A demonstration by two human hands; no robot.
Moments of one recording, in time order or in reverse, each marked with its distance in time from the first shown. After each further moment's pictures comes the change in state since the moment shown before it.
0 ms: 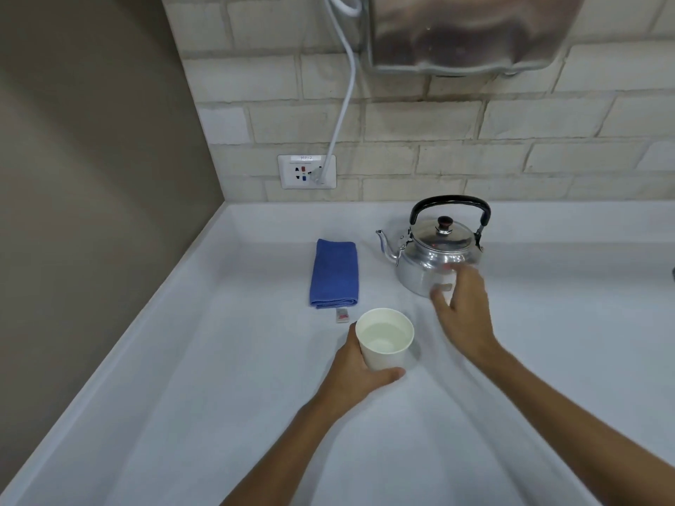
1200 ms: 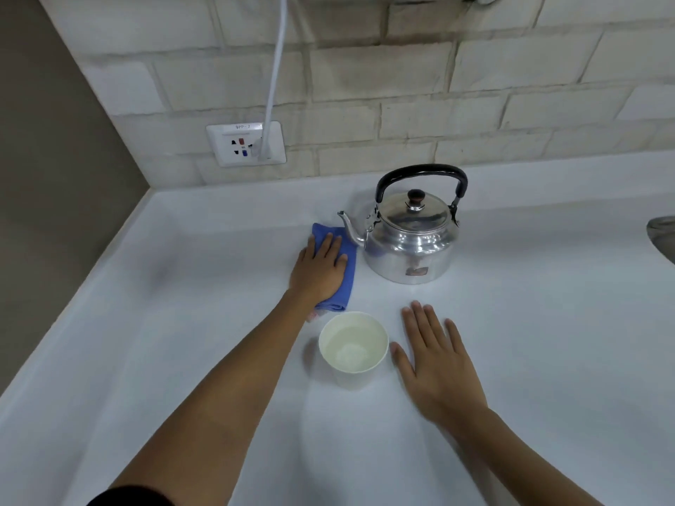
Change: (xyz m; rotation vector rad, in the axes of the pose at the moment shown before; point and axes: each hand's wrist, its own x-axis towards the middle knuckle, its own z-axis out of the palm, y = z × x) left_hand 0.200 -0.016 -0.016 0.937 -0.086 0.106; right_hand -0.073 0.036 0.027 -0.483 -0.448 0.070
